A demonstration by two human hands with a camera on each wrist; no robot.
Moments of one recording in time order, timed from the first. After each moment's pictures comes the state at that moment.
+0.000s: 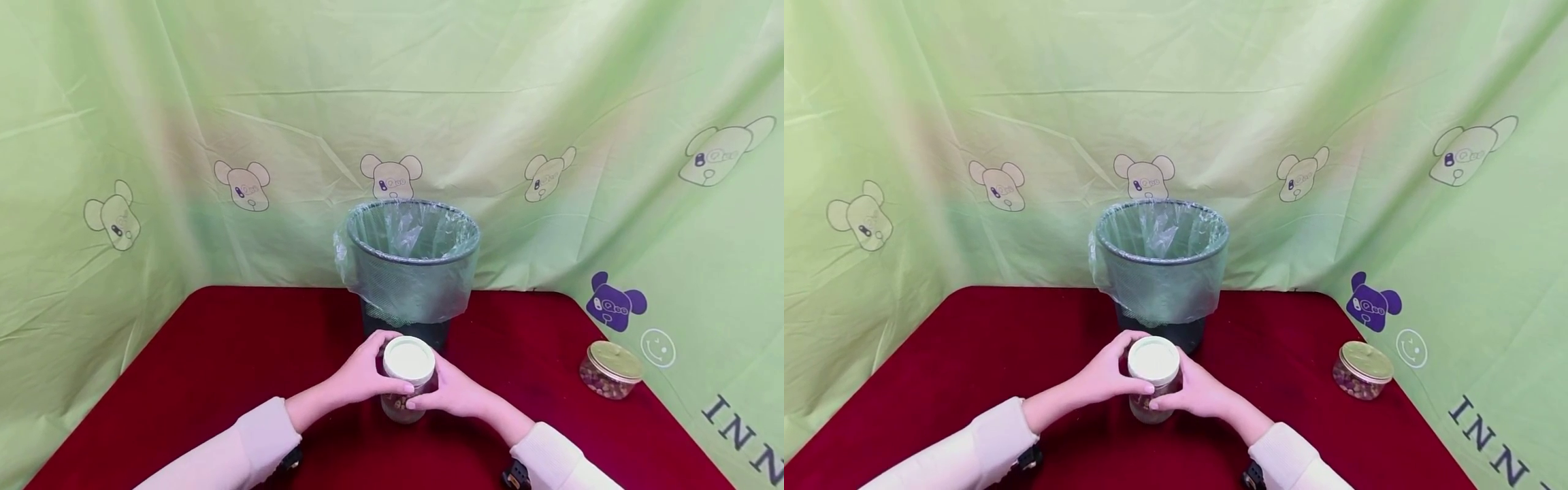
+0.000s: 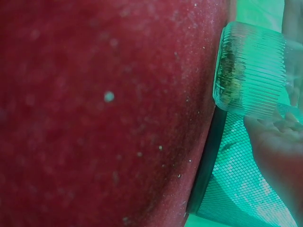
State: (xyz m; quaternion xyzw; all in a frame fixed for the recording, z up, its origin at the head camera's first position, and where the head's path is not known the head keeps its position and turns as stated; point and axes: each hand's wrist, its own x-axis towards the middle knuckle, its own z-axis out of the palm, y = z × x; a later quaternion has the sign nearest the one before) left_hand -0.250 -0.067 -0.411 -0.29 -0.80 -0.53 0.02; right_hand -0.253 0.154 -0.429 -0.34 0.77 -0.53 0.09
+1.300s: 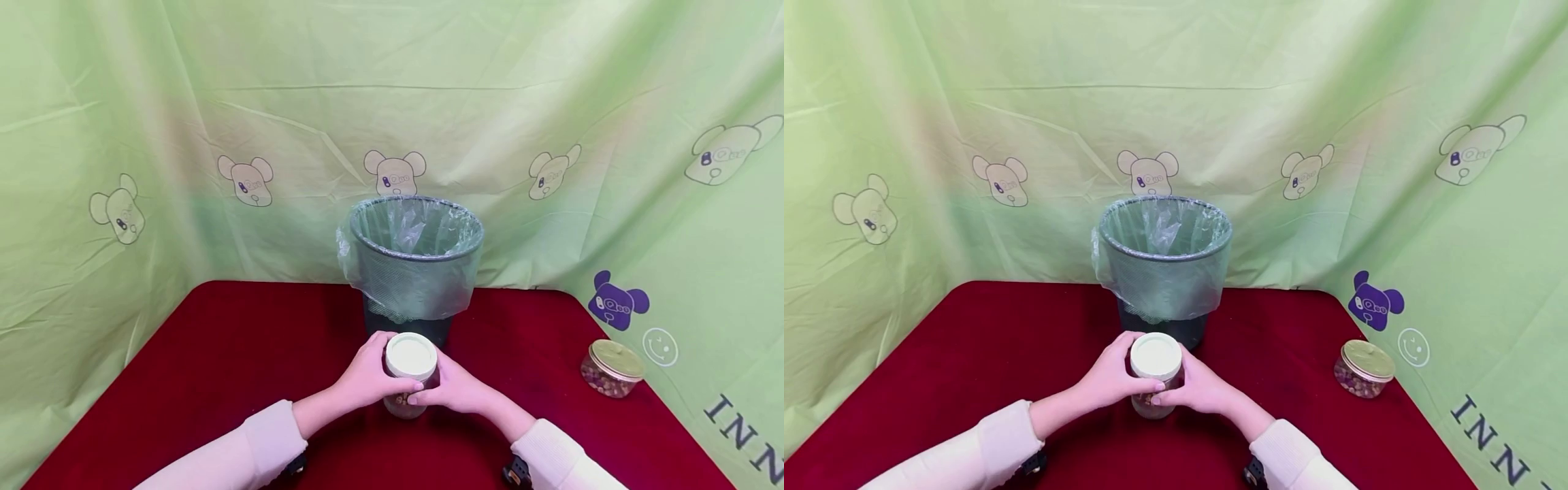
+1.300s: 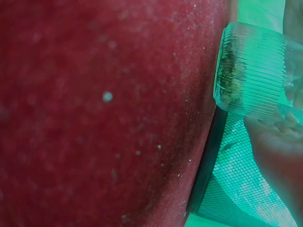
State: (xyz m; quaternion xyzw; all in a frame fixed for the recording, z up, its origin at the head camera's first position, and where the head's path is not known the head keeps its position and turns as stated) left_hand -0.238 -0.054 -0.413 -0.24 -0.84 -0.48 0.09; right_hand -0.255 0.155 -0.431 -0.36 0.77 -0.53 0.08
